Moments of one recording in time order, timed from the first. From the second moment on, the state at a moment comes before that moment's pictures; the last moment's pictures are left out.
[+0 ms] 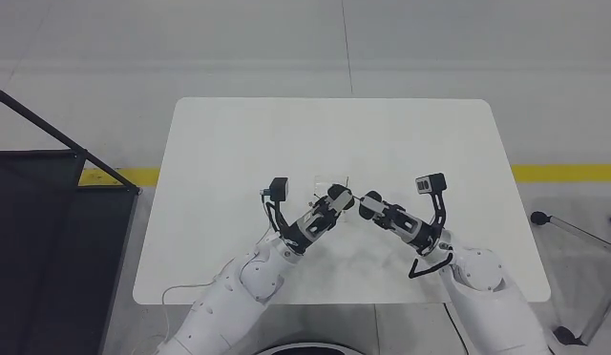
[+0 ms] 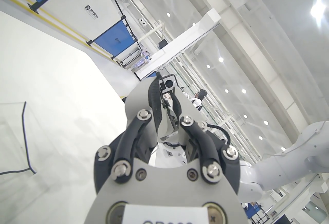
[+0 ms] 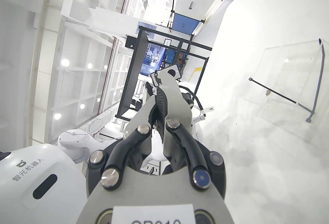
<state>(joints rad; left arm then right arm) 1.15 -1.39 -0.92 -1.28 0.32 -0.84 0.13 -1.26 -1.13 1.27 -1.50 0.41 -0.53 0.81</state>
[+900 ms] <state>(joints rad) 1.16 -1.41 -0.94 -1.28 0.33 -0.85 0.10 -1.26 -1.13 1.27 -1.50 0.40 -0.52 0.81</state>
